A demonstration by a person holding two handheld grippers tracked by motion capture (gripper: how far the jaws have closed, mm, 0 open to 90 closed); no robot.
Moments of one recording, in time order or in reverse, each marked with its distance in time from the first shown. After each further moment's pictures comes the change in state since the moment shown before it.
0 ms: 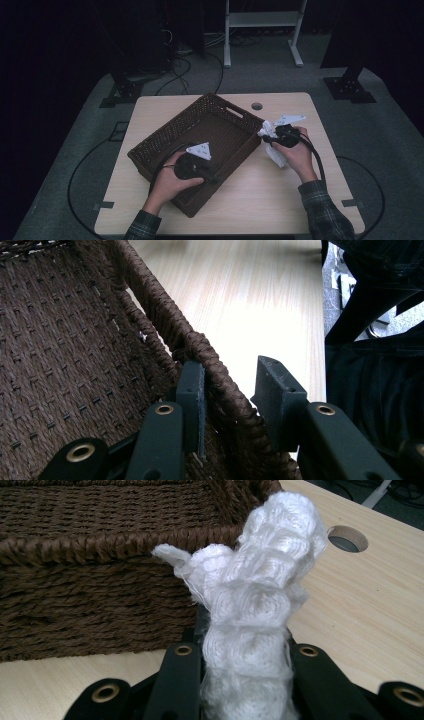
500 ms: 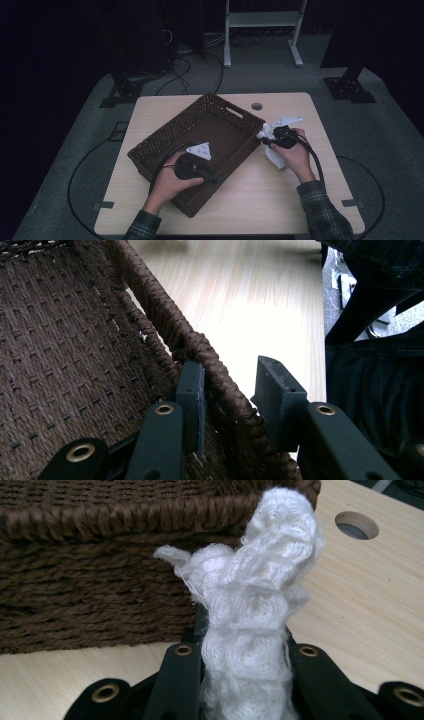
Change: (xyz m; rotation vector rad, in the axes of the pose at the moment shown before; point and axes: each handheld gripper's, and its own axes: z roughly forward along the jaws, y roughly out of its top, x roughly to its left) left arm 0.000 0.000 0.000 0.001 -0.001 0.000; right arm 0.000 -0.005 0.010 0.034 0.001 -0.001
